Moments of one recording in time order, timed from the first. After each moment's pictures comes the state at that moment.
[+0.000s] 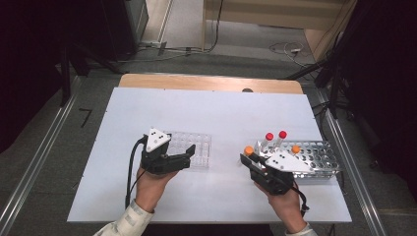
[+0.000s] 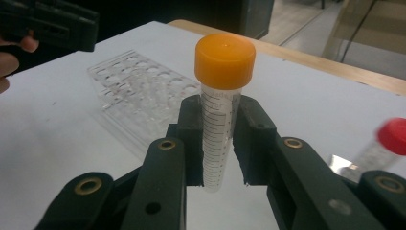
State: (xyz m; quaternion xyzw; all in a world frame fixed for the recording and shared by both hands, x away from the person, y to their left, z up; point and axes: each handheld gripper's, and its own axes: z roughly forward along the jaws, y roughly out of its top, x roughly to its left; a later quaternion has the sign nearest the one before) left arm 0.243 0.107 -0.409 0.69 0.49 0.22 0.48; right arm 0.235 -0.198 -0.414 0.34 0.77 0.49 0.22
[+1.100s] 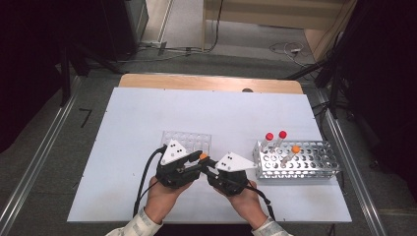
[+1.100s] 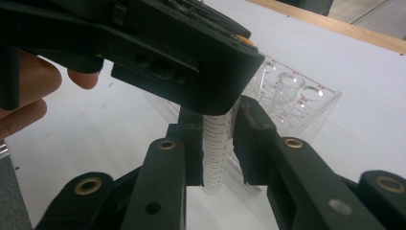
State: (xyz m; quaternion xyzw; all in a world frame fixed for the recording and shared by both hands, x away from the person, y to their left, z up) left arm 0.224 0.074 -0.413 0.74 0.41 0.15 0.51; right arm 0.238 -0.108 -0.441 0.28 0.82 0.48 0.16
